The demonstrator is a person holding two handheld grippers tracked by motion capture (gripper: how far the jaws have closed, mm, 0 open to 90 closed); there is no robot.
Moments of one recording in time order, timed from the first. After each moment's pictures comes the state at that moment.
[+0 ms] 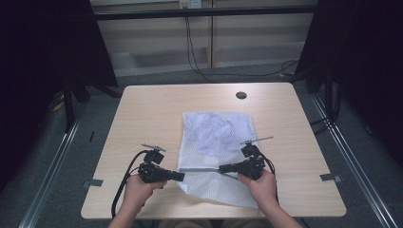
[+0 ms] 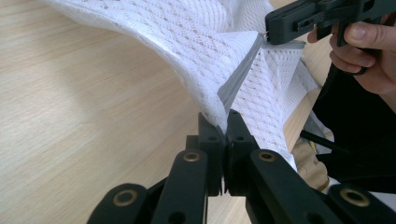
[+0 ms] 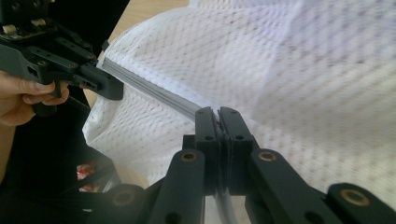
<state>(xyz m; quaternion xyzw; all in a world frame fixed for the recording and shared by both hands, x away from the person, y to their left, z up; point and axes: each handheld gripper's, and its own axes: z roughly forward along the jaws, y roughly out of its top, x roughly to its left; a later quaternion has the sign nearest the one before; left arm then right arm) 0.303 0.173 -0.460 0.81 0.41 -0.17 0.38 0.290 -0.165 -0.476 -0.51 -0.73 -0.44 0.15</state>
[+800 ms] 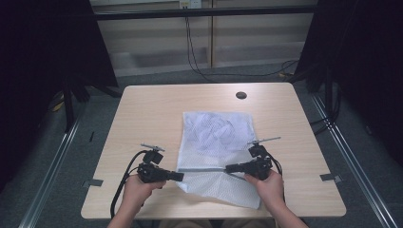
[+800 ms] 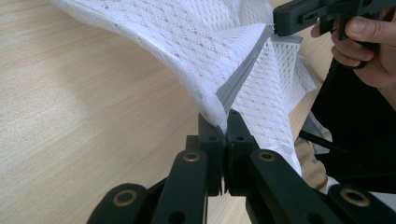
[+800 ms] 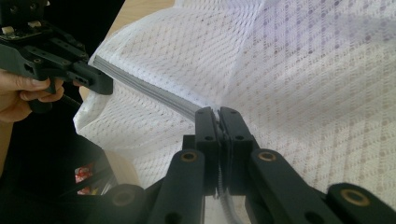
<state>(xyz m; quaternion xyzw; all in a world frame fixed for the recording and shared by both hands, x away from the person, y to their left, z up) 0.303 0.173 -0.460 0.81 0.41 -0.17 0.38 0.287 -0.183 -0.477 -0.51 -0.73 -0.44 0.14</state>
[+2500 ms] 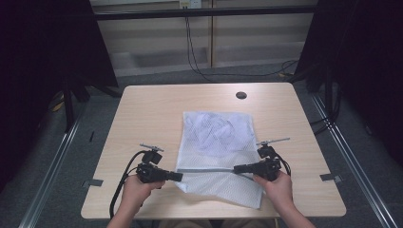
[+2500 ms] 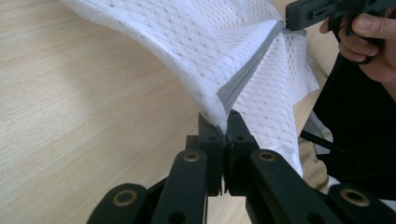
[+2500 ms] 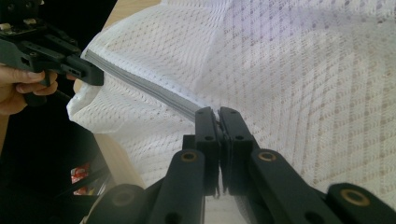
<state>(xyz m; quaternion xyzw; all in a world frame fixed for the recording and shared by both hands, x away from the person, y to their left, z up) 0.303 0.176 -0.460 0.81 0.41 -0.17 0.38 0.281 -0.207 -0.477 -0.52 -0.72 -0.43 0.14</state>
